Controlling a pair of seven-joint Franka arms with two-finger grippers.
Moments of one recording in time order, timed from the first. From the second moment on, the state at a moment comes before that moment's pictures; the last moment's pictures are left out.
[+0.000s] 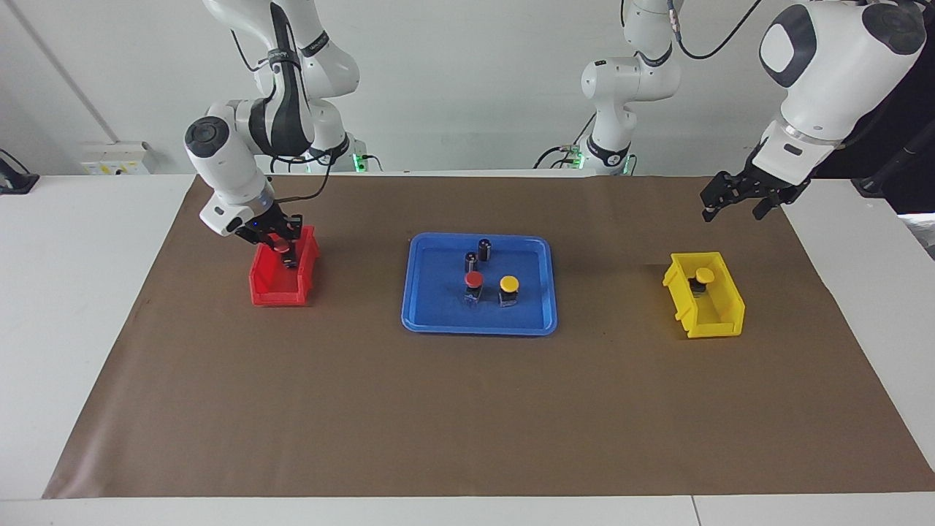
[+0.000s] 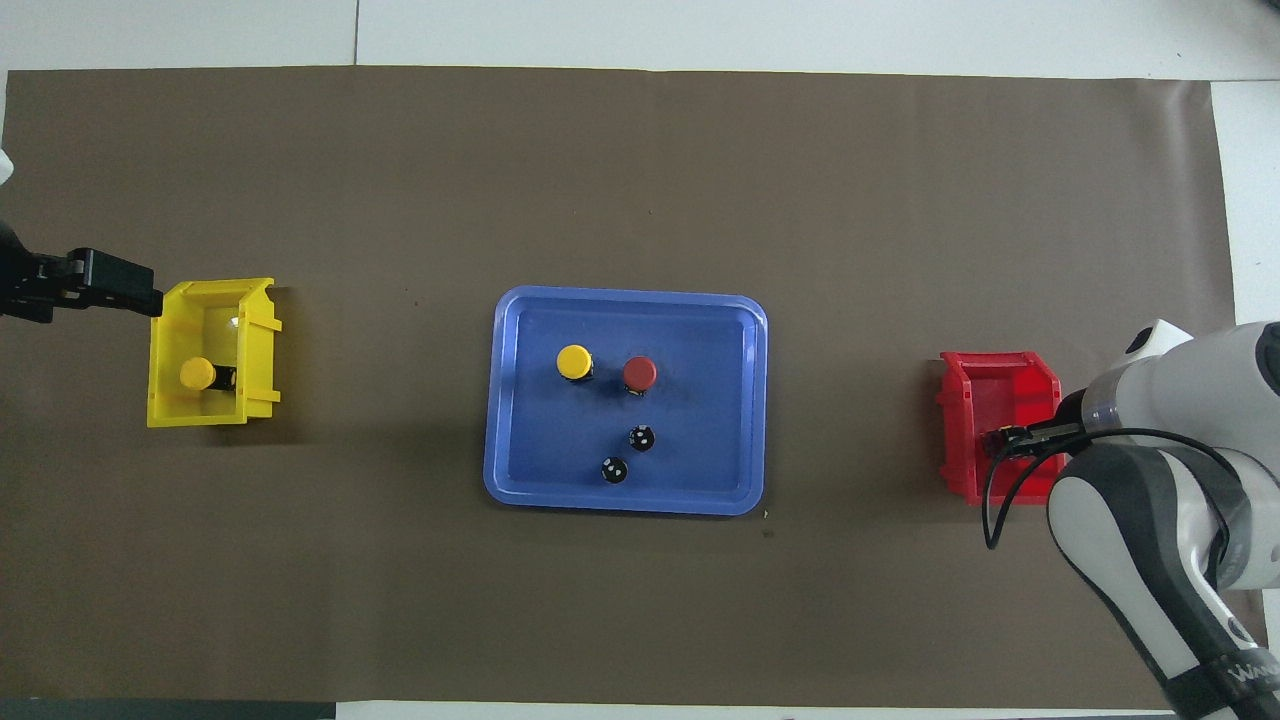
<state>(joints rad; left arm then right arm) -0.05 -0.02 -0.01 -1.67 -0.01 1.63 -0.02 0.13 -0.16 -0.17 -2.34 -0.04 2.03 -0.13</state>
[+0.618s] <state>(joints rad) -0.05 -0.03 -0.01 -1.69 -0.01 1.65 -0.02 0.40 0.07 -0.15 -1.75 0.05 1.73 0.15</state>
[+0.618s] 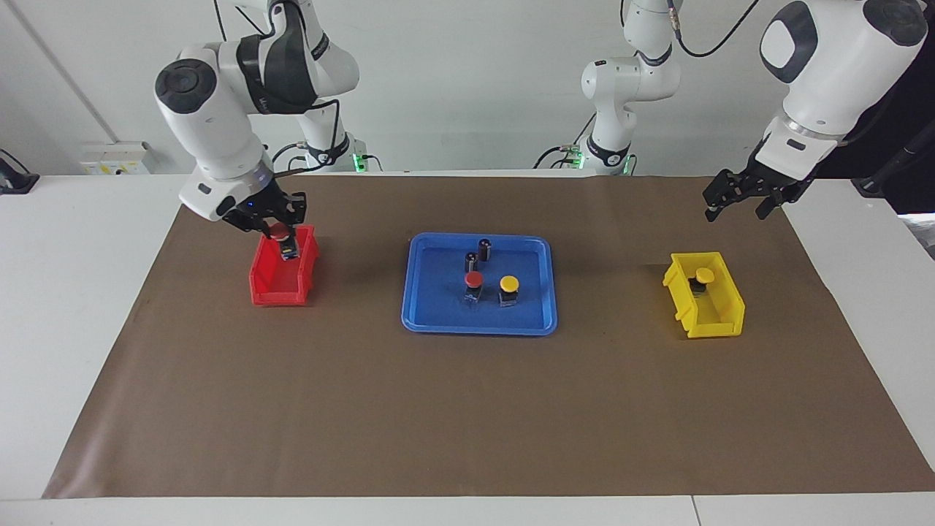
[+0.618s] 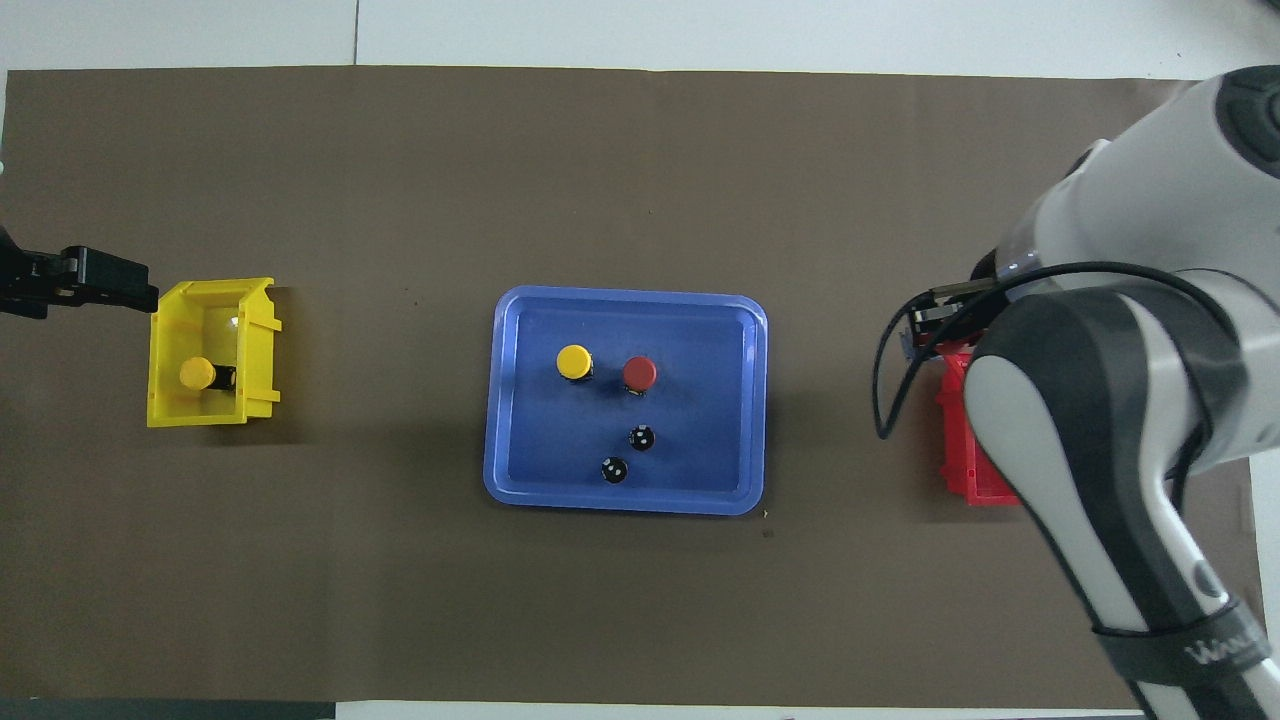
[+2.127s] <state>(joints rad) -0.02 -0.07 -0.02 -1.78 -0.01 1.69 0.02 0.65 0.28 -0.15 -1.85 0.05 2.11 0.45</state>
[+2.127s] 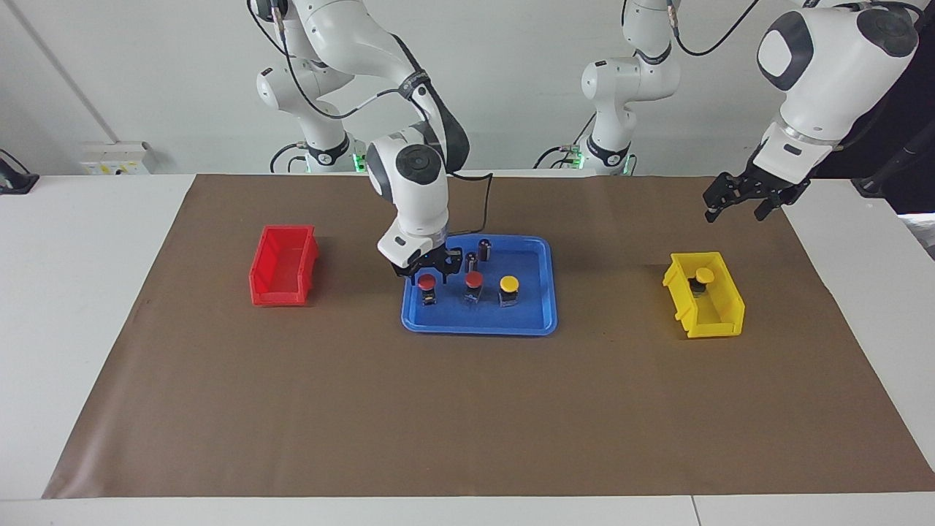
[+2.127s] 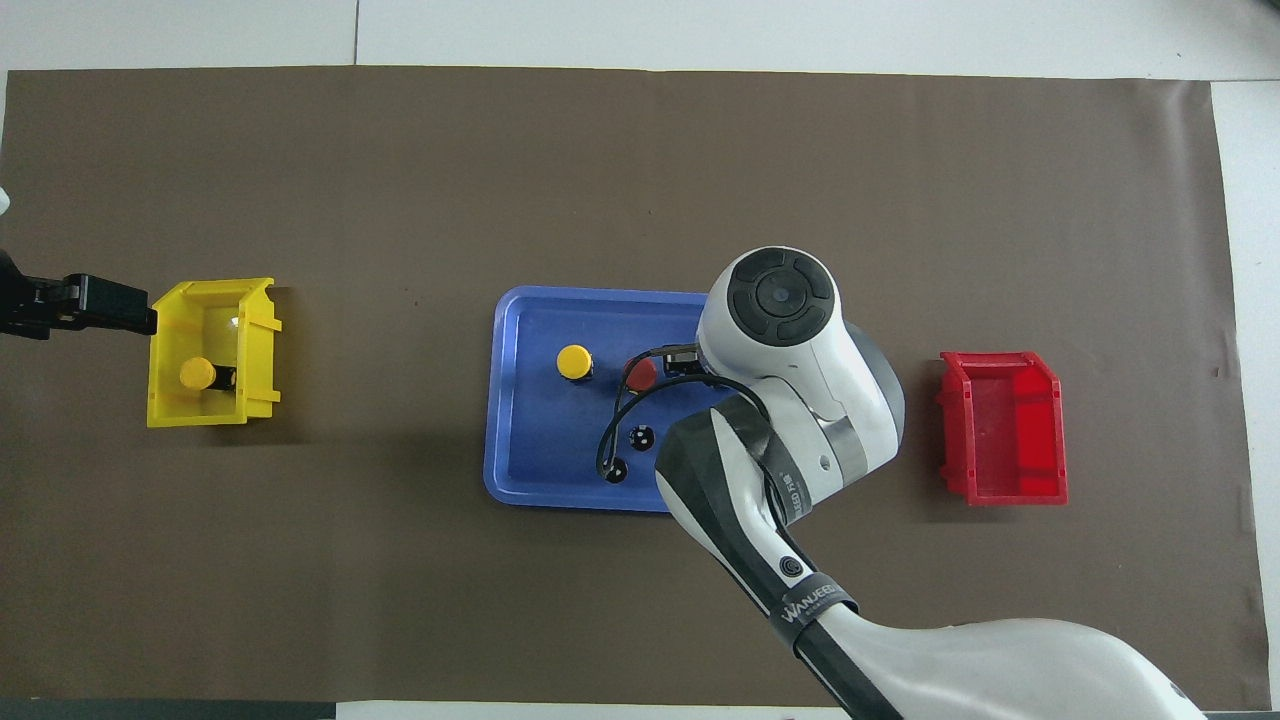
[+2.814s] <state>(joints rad) 0.02 -0.07 -0.01 -1.92 -0.01 1.90 0.05 0.36 0.09 -0.18 -1.50 0.04 1.57 0.30</state>
